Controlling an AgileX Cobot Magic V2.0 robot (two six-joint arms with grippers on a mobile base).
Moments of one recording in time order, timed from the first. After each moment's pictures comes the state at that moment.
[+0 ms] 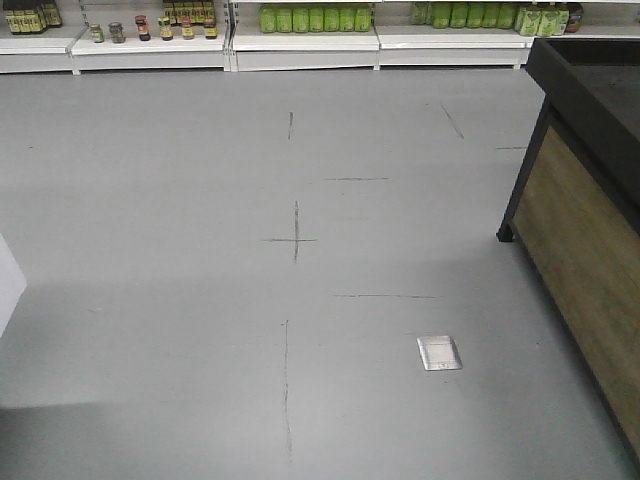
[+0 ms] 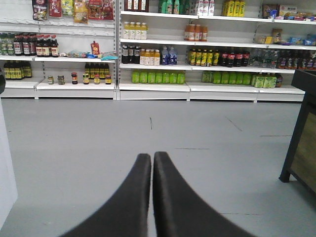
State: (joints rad) left arm -0.06 -0.01 0.03 0.09 0.12 -0.18; right arm -0.01 -0.01 0.03 0.01 0.03 -0.06
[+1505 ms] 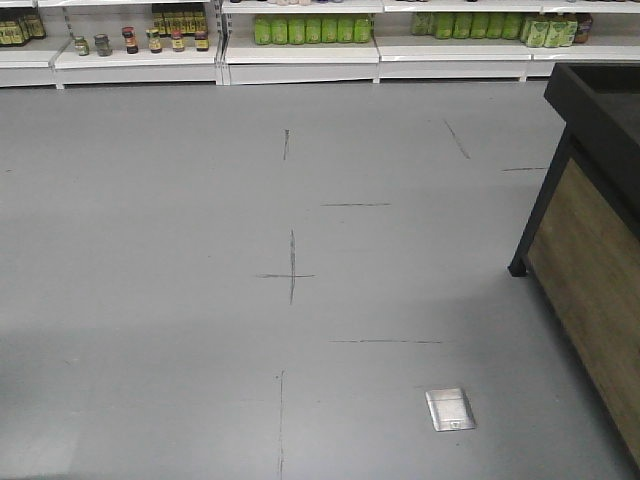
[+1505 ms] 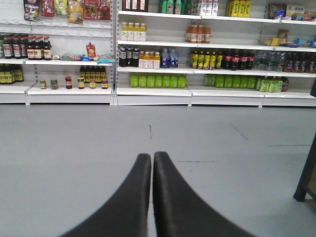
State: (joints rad) left arm -0.06 -0.01 0.03 0.09 0.12 -0.18; right arm -0.01 -0.01 0.03 0.01 0.03 -0.06
